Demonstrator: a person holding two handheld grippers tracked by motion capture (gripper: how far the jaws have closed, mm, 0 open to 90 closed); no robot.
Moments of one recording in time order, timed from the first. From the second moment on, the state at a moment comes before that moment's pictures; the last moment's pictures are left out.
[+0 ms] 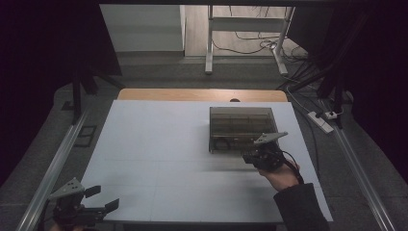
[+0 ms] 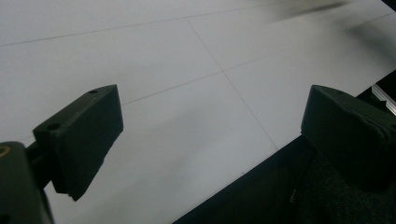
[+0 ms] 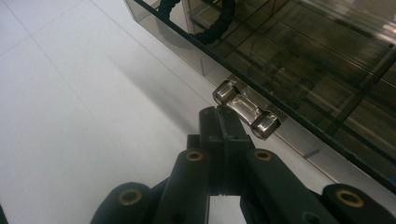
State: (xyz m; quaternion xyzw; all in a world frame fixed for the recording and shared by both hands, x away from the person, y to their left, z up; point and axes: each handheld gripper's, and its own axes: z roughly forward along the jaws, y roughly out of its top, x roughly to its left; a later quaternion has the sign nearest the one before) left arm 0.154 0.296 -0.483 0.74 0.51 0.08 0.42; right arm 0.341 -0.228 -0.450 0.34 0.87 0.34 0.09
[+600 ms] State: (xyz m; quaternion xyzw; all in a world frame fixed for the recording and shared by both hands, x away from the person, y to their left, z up) left arm 0.154 0.296 -0.483 0.74 0.51 0.08 0.42; right arm 0.355 -0.228 -0.449 0.35 0.87 0.34 0.10
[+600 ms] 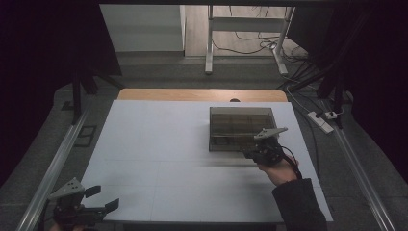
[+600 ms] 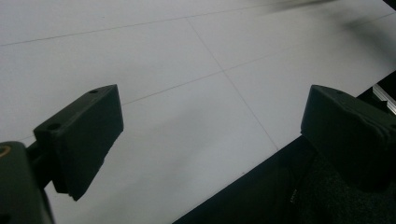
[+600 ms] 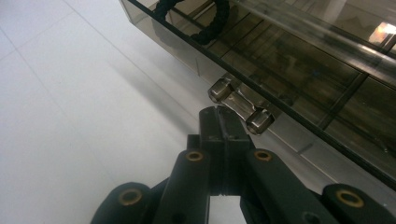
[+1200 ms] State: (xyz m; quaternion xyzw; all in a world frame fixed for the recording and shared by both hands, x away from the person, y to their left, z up) left arm 0.155 0.296 -0.483 0.74 0.51 0.08 0.42; right arm 0.372 -0.229 -0.449 0.35 0.86 0.36 0.10
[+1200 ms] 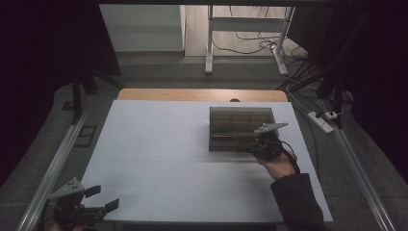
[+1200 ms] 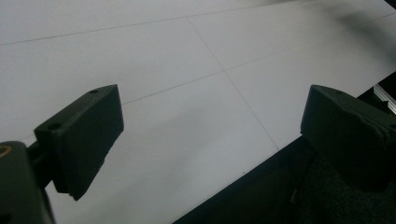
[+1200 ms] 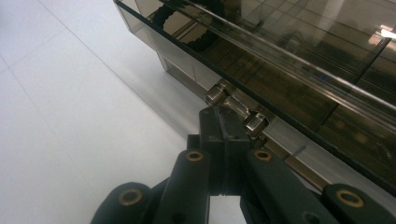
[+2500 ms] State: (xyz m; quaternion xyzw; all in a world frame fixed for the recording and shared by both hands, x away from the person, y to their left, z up) left arm 0.155 0.296 -0.483 0.74 0.52 0.08 0.42; right arm 0.387 -0.224 -0.455 0.35 0.87 0.33 0.11
